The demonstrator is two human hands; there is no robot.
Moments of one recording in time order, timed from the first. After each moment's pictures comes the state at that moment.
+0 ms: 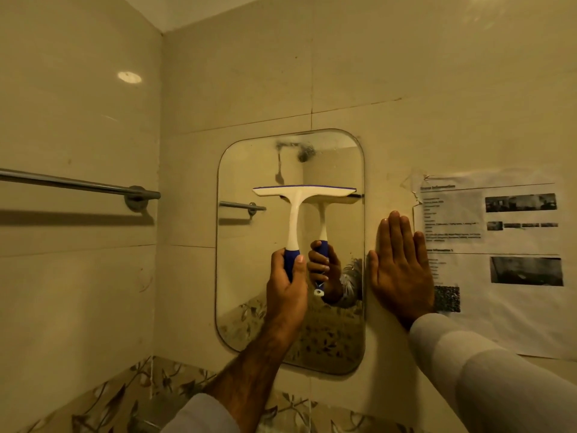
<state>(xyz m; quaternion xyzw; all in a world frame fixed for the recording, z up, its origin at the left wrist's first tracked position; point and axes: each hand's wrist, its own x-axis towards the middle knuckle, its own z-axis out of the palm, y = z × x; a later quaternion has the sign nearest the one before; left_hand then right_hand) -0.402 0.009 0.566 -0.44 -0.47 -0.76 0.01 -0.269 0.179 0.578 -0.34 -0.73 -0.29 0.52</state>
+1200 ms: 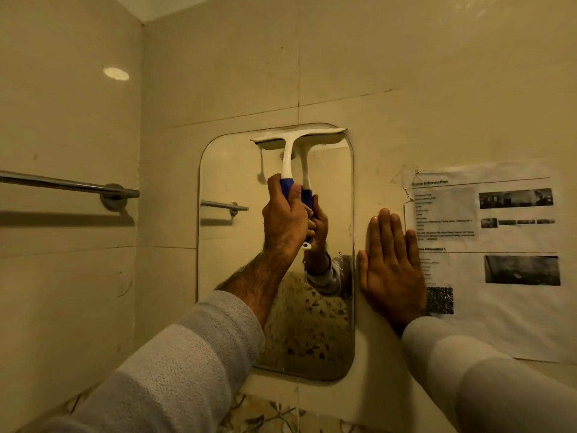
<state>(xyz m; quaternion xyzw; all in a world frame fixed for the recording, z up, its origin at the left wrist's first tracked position) -0.401 0.052 0.678 -0.44 -0.47 -0.75 0.16 -0.272 0.185 0.578 -0.34 -0.71 -0.32 0.54</state>
